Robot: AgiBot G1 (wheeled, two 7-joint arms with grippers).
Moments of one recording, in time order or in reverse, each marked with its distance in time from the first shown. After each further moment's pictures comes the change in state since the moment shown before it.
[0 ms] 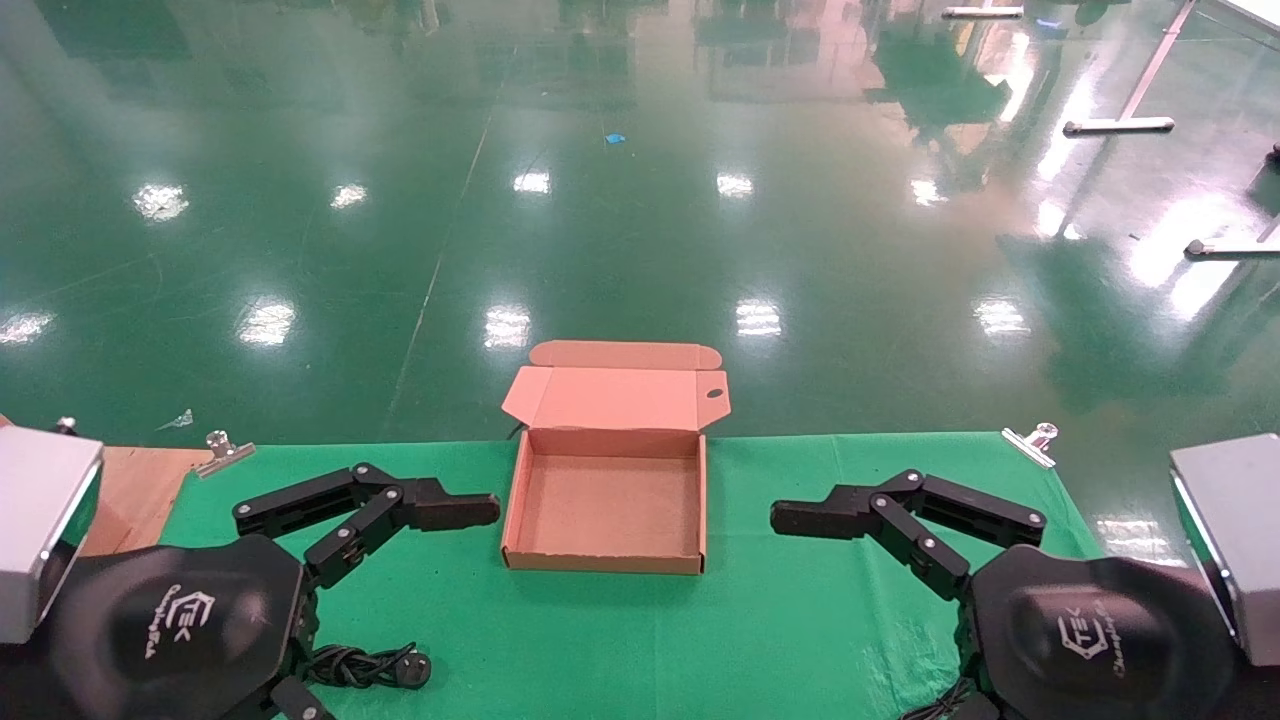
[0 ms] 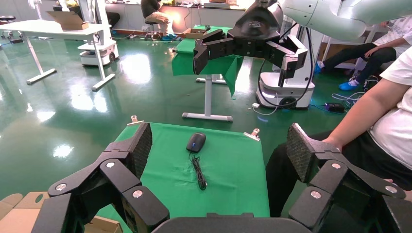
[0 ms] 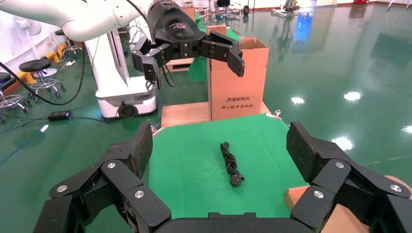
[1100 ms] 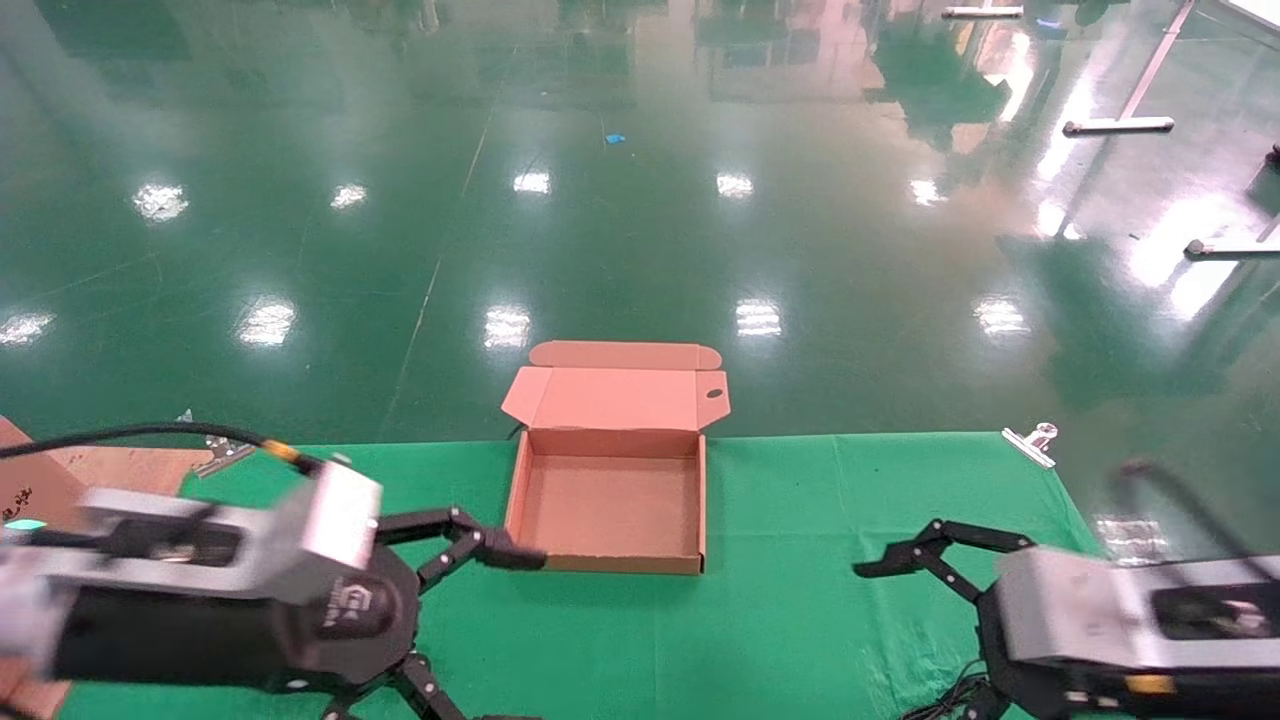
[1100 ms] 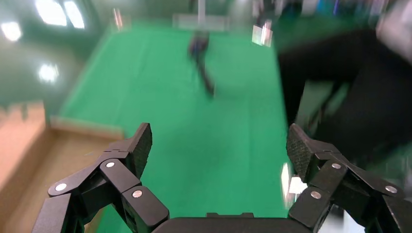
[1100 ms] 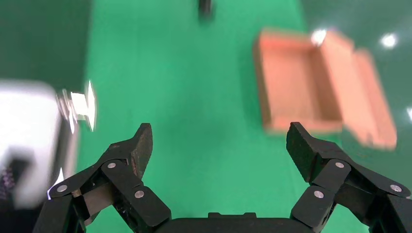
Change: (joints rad) left arm -0.319 0.157 0.263 0.237 0.449 0.066 0.007; right arm 0.294 -0.042 -0.219 -0.089 -0.650 -0.040 -0.171
